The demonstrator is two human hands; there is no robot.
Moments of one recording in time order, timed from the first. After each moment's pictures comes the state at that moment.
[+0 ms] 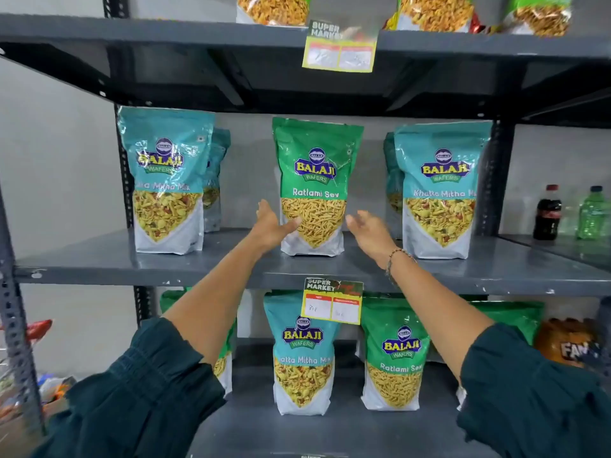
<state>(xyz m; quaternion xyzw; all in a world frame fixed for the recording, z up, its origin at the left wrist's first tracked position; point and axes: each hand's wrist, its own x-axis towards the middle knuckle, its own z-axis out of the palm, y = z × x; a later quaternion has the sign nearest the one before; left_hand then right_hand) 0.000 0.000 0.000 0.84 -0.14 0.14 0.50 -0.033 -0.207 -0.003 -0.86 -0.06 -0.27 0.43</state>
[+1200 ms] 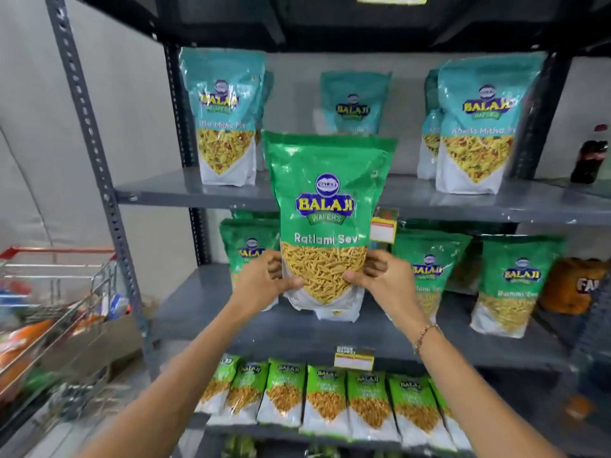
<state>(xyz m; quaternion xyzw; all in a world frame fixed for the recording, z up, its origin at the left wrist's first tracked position) -0.199 0.098 -0.153 0.82 -0.12 0.11 0.55 -0.221 -0.130 -0.143 -0.75 -0.12 -0.21 0.61</state>
